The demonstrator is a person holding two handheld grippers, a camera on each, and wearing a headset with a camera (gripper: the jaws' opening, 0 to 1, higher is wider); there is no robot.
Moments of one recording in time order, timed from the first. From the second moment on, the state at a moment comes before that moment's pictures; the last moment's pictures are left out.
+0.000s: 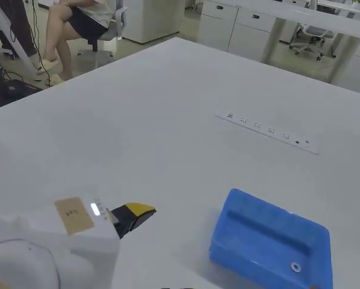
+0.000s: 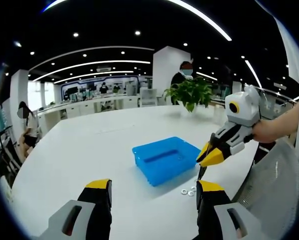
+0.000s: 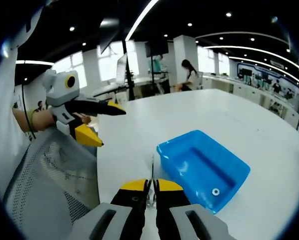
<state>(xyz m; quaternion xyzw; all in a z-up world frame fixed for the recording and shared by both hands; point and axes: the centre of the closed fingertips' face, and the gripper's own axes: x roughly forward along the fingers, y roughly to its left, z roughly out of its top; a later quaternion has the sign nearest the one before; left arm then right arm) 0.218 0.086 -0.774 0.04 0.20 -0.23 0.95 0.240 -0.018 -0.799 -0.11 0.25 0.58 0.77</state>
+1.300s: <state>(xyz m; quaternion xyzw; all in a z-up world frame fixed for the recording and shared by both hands) 0.216 0.083 -0.776 0.04 0.20 -0.24 0.95 0.337 -0.043 -0.780 0.05 0.27 0.47 0.84</state>
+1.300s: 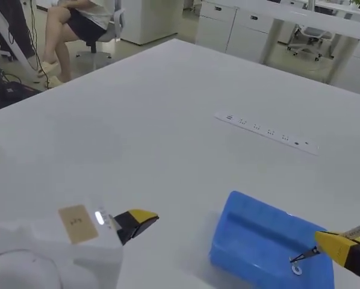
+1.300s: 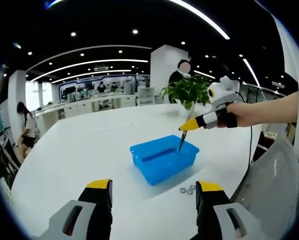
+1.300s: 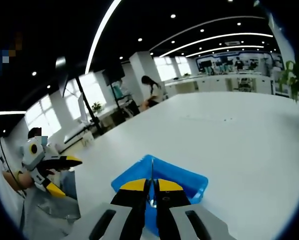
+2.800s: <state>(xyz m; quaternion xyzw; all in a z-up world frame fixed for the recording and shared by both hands) 0.214 0.079 -0.780 0.05 0.21 -0.25 0.94 0.341 -0.035 -0.782 0.01 0.26 0.47 0.84</state>
